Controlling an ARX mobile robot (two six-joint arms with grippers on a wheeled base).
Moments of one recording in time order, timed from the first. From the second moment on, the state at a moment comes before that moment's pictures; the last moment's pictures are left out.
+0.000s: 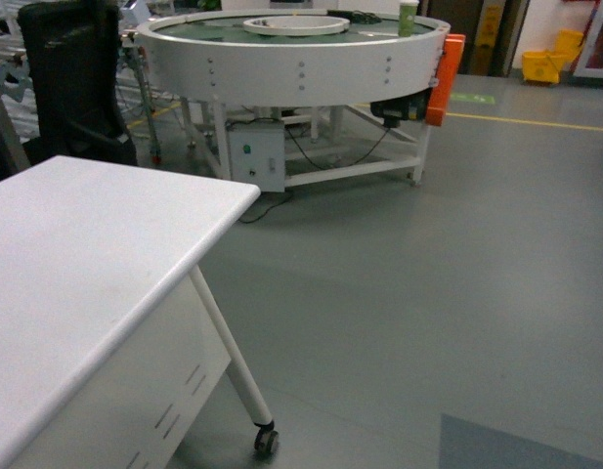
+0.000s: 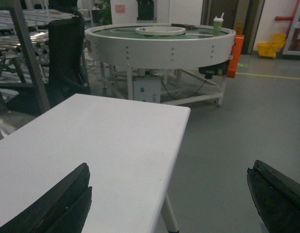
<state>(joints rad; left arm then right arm) 0.00 0.01 0.02 0.00 0.00 0.00 0.00 0.00 0.01 0.00 0.00 0.01</state>
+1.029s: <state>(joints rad) 0.00 0.01 0.02 0.00 0.00 0.00 0.00 0.00 0.01 0.00 0.00 0.01</state>
